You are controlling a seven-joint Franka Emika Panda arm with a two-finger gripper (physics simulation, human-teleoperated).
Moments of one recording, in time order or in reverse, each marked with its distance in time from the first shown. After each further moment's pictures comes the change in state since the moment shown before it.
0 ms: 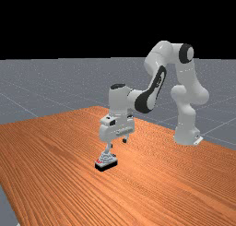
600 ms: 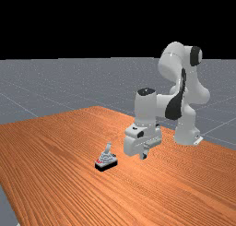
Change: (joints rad) arm 0.215 0.071 0.061 0.114 -0.046 -0.047 0.300
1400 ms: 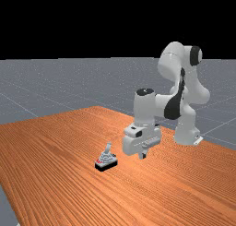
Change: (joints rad) arm -0.006 -0.009 -0.004 -0.019 0.012 0.010 0.017
